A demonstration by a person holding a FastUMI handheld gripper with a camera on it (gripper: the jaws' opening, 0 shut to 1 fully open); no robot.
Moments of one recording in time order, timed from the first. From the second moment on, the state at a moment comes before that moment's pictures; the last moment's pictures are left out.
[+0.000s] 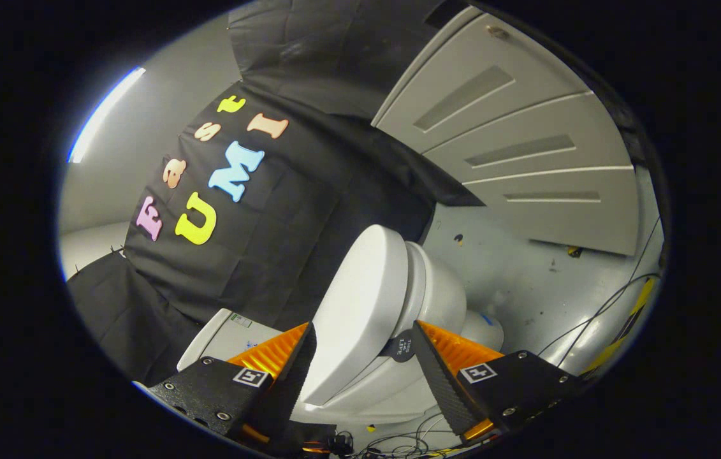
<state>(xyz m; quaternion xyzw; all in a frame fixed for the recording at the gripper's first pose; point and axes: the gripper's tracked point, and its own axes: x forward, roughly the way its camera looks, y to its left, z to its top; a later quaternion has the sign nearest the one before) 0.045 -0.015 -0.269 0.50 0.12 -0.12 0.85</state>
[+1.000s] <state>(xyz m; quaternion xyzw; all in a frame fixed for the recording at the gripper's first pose) 0.087 -0.013 -0.335 0.55 0.16 -0.14 0.81</state>
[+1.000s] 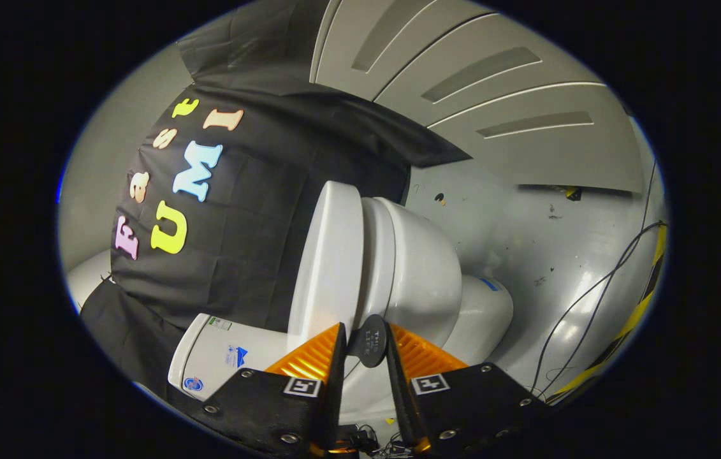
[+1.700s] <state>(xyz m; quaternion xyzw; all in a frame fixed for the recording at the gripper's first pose) 0.092 -0.011 -0.331 0.55 0.18 -0.13 0.81</state>
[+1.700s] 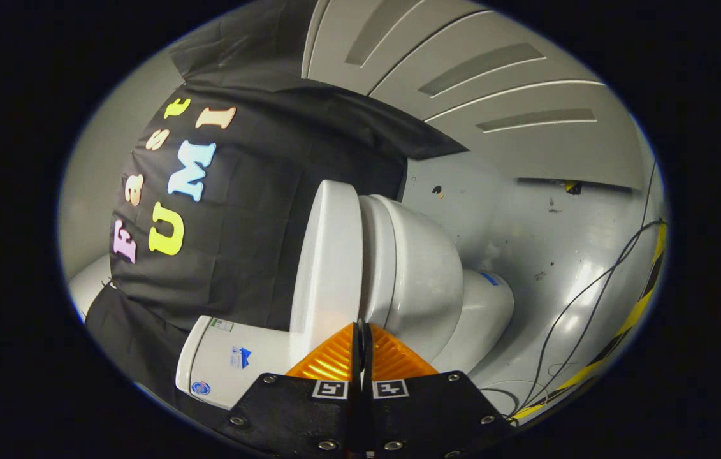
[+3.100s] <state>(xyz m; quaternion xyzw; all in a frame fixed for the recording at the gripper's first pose) 0.118 0.063 -0.150 0.34 0.17 -0.09 0.92</state>
